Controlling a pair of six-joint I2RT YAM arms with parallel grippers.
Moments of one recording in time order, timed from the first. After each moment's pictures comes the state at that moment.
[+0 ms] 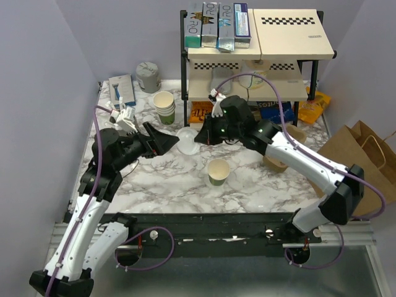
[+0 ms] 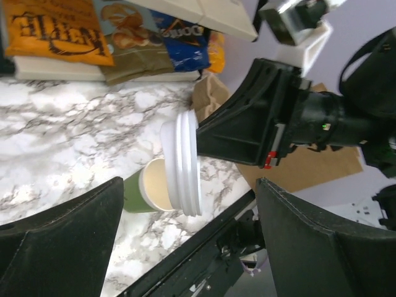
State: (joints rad) left arm -0.28 0.70 0.87 -0.32 0.47 -0.77; right arm 0.81 1.46 1.37 -0.44 -0.21 0.52
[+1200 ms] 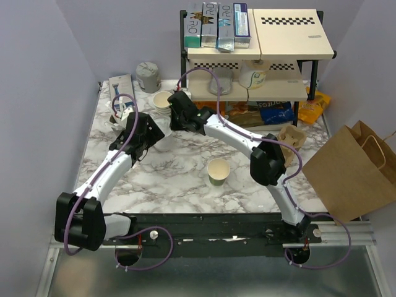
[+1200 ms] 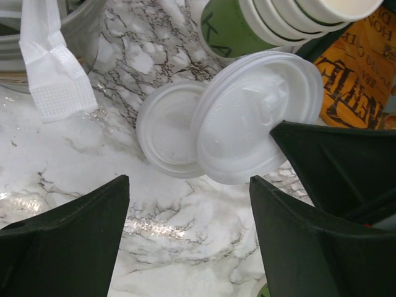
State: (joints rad) left arm -0.24 1.24 0.86 -0.30 -0.17 -0.78; right arm 0.86 2.30 2.12 -0.52 0.16 0.61
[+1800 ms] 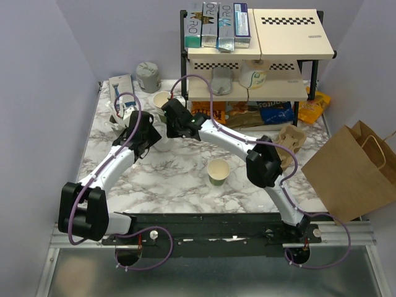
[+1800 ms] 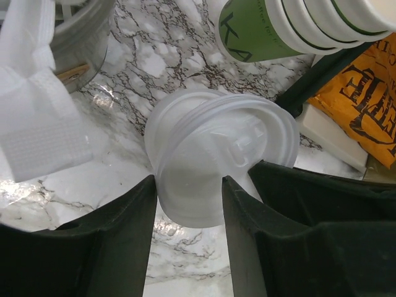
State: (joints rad) left arm -0.24 1.33 0.87 -0.27 -0.19 -0.79; right arm 0.90 2.32 2.12 -0.54 0.19 0.60
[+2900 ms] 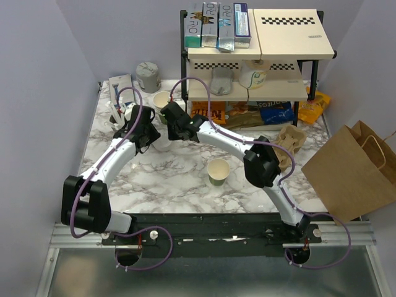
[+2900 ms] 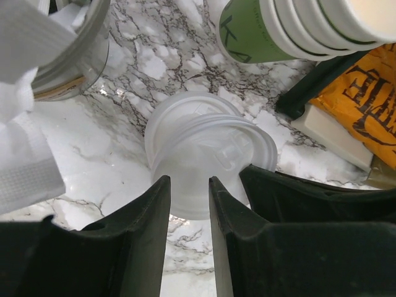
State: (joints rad) left arm -0.23 1.38 0.98 -0.38 -0.19 -0.77; right arm 0.91 2.34 2.11 -0.57 0.25 0.59
